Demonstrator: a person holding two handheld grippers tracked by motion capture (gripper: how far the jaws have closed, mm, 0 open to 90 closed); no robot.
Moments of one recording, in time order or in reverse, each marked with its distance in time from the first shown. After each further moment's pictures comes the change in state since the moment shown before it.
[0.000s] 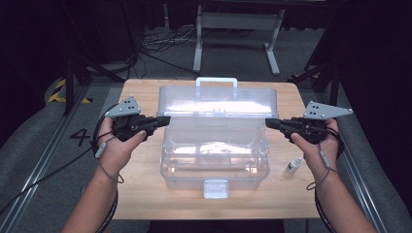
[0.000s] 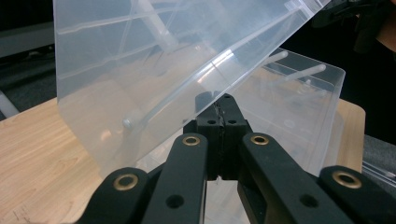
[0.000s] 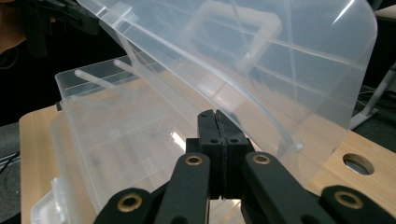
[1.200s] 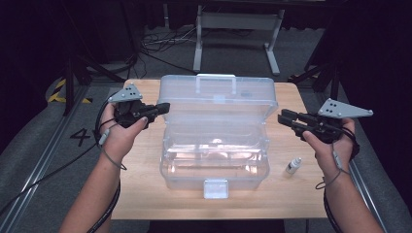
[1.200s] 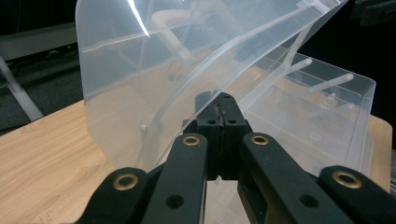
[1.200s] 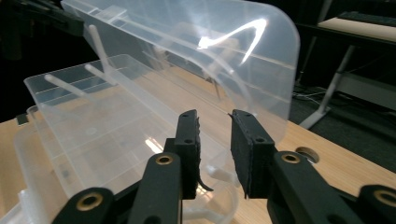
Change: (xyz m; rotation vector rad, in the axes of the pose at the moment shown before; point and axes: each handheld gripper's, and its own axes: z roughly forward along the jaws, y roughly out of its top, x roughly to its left) left arm 0.017 0.017 0.009 0.002 0.059 -0.019; right arm -0.005 0.006 -0.030 -0.027 -0.147 0.011
